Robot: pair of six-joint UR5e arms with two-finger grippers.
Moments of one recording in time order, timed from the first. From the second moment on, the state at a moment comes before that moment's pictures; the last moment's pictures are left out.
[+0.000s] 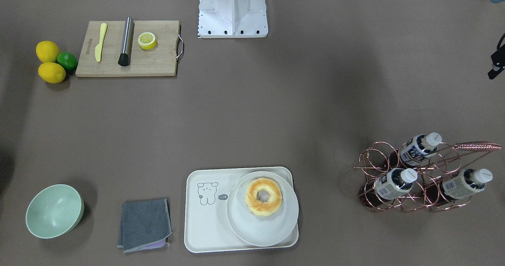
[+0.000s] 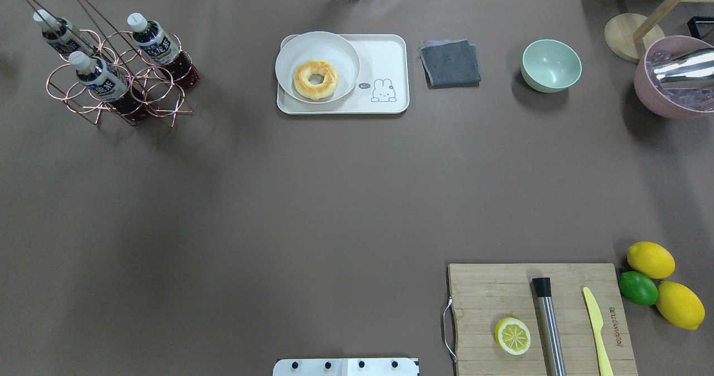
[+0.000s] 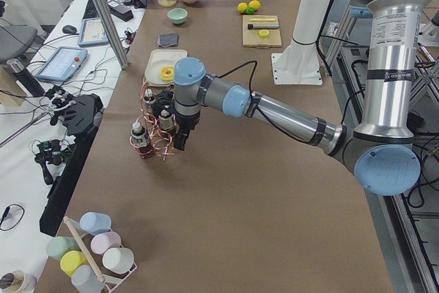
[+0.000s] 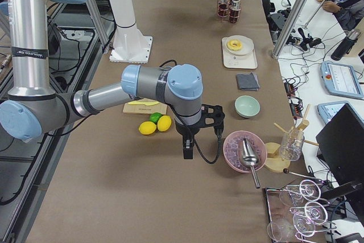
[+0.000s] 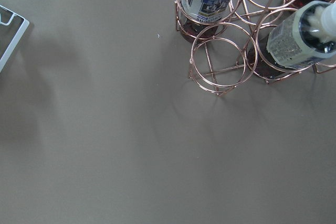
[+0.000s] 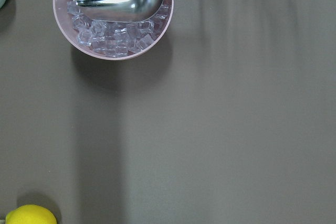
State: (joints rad) left arm -1.42 -1.58 -1.94 -1.56 -2.30 -0.08; right arm 1.83 -1.62 1.94 -2.03 2.29 -0.28
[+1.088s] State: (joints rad) left arm -1.20 -1.59 -1.94 -1.91 -2.21 -0.60; right arm 1.80 -1.61 1.94 -2.02 2.36 -0.28
